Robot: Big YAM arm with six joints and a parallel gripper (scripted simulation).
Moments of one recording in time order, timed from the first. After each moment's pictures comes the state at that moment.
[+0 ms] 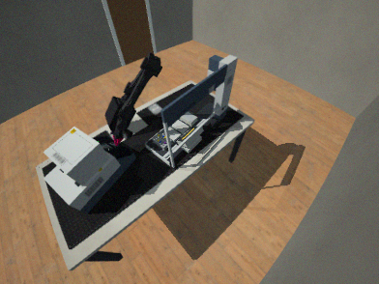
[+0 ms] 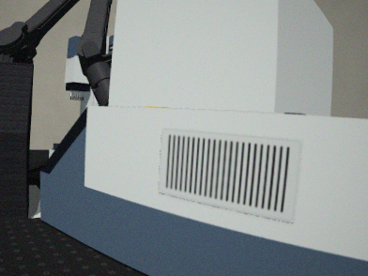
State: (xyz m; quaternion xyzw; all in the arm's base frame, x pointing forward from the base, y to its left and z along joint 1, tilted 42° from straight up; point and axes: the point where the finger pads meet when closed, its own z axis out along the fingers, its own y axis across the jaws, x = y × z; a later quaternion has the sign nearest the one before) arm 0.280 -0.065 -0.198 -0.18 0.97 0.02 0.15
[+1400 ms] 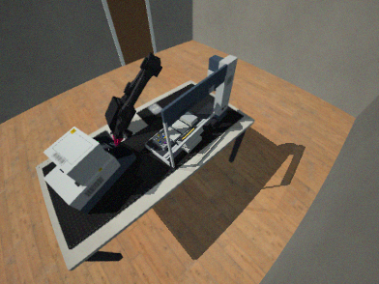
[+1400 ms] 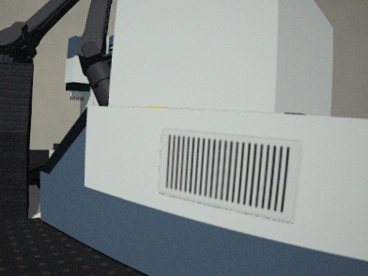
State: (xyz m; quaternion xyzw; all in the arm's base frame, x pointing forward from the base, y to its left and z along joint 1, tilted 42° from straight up) arm 0.281 -0.066 -0.199 -0.18 0.97 0.01 0.15
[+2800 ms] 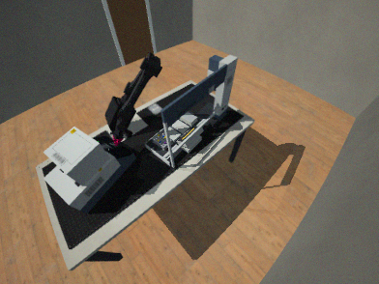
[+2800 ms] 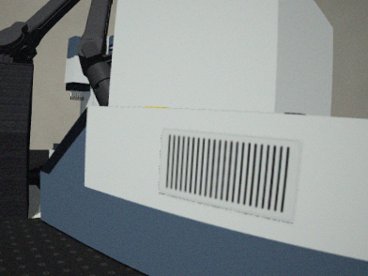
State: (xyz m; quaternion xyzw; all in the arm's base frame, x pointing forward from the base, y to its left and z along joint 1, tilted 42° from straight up) arm 0.282 -0.066 -0.199 -0.18 0.97 0.01 0.16
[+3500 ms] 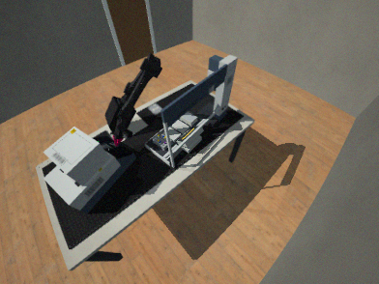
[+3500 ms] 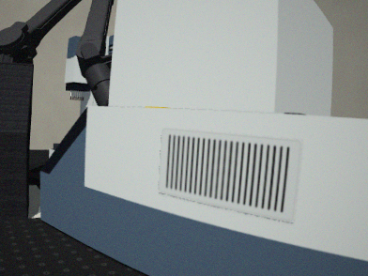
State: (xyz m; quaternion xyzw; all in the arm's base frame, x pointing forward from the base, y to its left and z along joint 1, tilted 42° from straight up) arm 0.280 -0.064 -0.201 -0.18 0.97 0.01 0.16
